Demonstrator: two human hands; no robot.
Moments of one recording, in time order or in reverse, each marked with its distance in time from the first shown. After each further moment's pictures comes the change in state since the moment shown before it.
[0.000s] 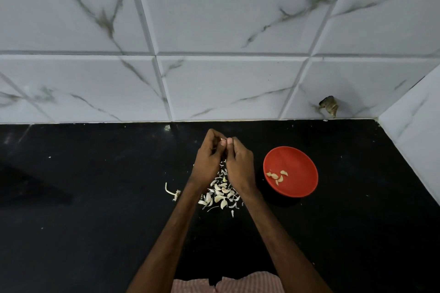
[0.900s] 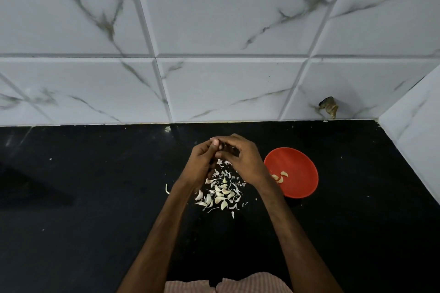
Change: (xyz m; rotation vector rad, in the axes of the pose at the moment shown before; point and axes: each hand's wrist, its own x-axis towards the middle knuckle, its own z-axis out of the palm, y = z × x) left_hand -0.004 0.004 -0.018 -0.243 -0.109 -0.218; right_hand 0.023 0.003 -0.032 0.004 -0.352 -0.261
